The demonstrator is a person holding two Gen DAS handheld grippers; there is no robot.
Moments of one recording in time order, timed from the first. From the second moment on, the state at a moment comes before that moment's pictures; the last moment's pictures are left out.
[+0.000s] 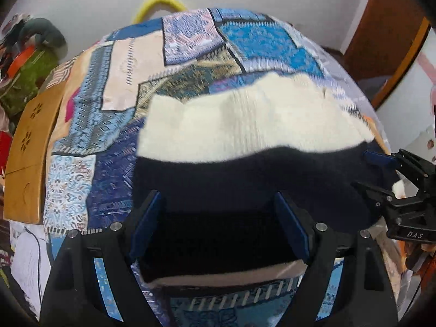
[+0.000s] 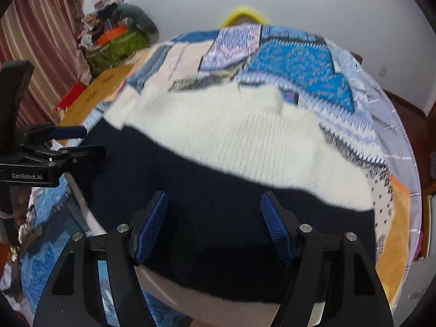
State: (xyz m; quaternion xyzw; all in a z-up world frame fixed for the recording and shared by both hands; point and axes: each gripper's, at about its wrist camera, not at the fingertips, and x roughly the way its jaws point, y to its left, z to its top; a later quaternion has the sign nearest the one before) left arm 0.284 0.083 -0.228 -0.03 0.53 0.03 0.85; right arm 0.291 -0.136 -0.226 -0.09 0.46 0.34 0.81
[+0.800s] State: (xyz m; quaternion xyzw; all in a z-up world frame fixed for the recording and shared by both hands) left arm 0.256 0.119 -0.240 -0.06 0.54 0.07 0.84; right arm 0.289 -0.230 -0.241 0.01 0.50 0.27 0.82
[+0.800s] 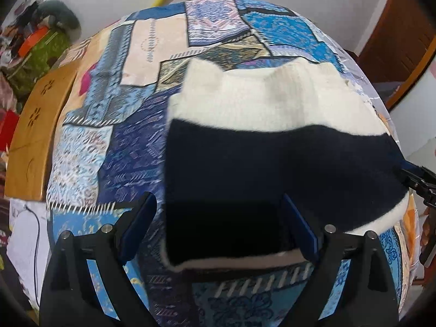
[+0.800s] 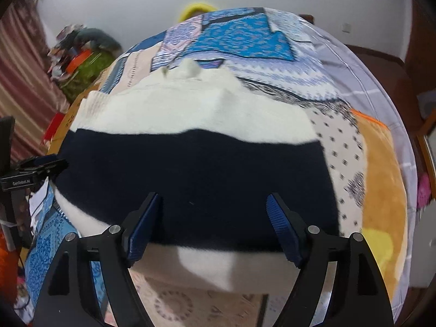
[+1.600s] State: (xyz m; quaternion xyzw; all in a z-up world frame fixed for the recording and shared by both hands) left arm 0.208 0.142 -0.211 -0.18 0.53 0.07 0.82; right arm 0.267 -0.192 -0.178 -0.03 0.44 0.30 0.85
